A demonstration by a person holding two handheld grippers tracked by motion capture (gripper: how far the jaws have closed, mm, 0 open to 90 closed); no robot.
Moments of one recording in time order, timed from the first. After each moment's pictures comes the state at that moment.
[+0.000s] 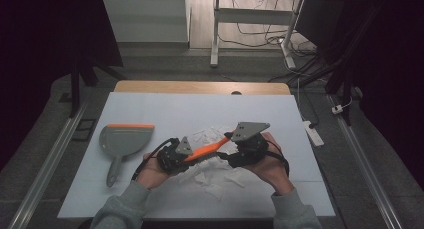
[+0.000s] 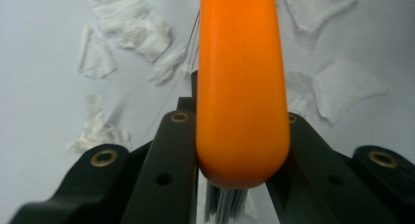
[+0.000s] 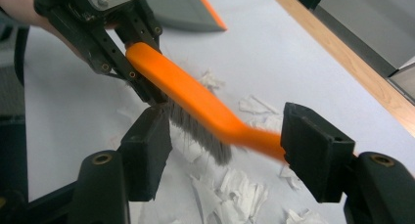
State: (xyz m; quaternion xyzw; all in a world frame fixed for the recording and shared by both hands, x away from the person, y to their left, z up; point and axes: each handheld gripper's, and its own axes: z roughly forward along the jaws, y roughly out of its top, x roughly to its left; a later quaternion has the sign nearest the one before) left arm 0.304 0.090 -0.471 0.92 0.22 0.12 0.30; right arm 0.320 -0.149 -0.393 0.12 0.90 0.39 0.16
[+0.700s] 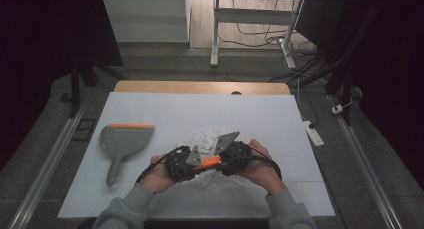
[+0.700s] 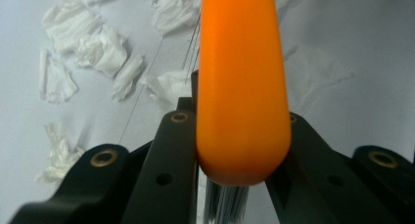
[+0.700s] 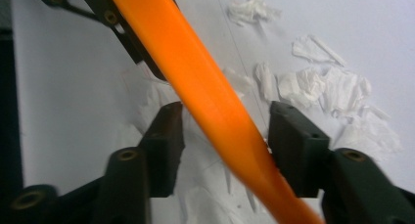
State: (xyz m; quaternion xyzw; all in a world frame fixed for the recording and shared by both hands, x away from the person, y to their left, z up) left arm 0.291 0.069 -0.470 0.94 0.16 0.12 0.28; right arm 0.328 -0.120 -0.440 0.06 0.96 0.26 0.12
